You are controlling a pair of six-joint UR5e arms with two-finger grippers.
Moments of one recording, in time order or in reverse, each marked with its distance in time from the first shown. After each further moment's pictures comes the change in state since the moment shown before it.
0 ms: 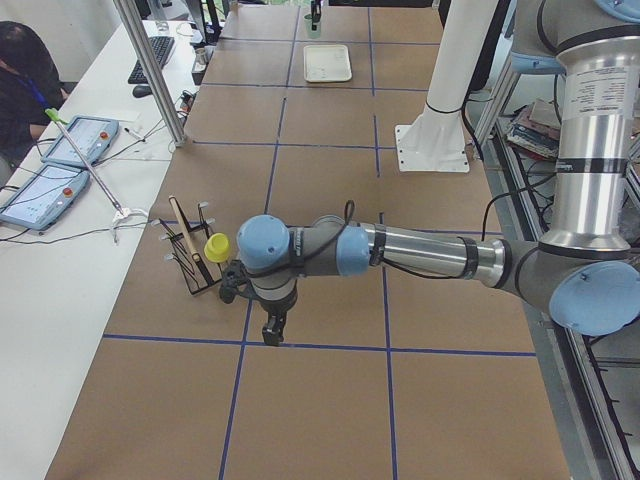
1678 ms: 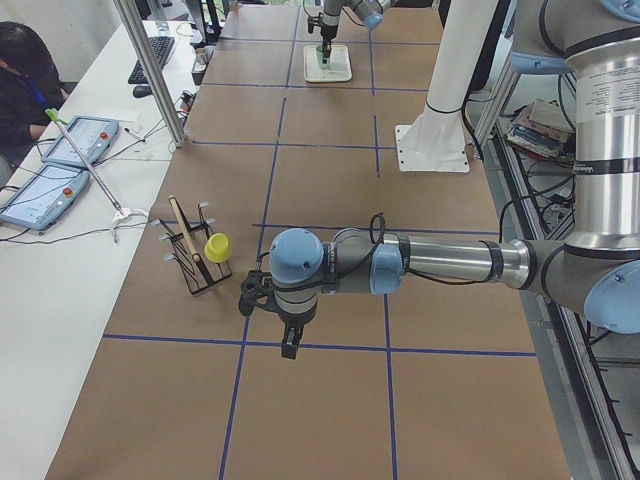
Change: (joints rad) left arm -0.014 0.043 -0.026 -0.066 -0.002 -0.043; right arm -0.272 -0.083 -0.206 0.324 -0.221 0.240
